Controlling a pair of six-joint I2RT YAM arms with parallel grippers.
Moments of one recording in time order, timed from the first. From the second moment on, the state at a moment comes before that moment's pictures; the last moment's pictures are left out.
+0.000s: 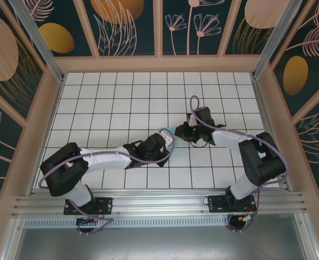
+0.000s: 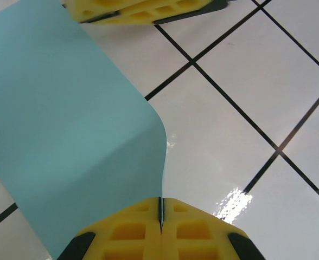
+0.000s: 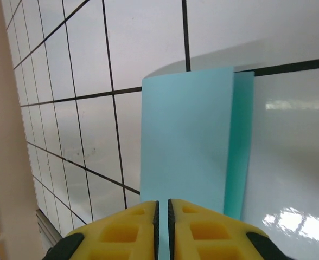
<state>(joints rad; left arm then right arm) -1.01 1.60 0.80 -0.01 0.02 -0.33 0.45 1.60 0.77 -0.03 -0.54 0.80</state>
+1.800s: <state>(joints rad) -0.85 1.67 0.76 0.02 0.15 -0.37 0.51 1.84 0.95 -0.15 -0.47 0.62</state>
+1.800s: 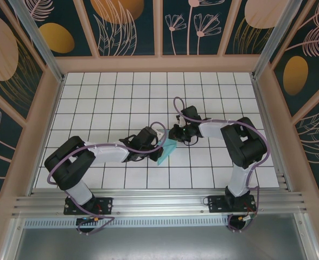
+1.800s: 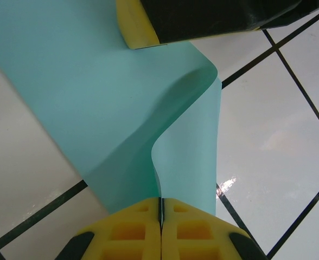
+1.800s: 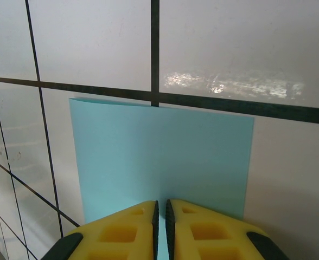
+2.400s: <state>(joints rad) -0.85 1.70 0.77 0.02 0.14 -0.36 0.52 1.84 0.95 -0.15 -0.46 0.63</state>
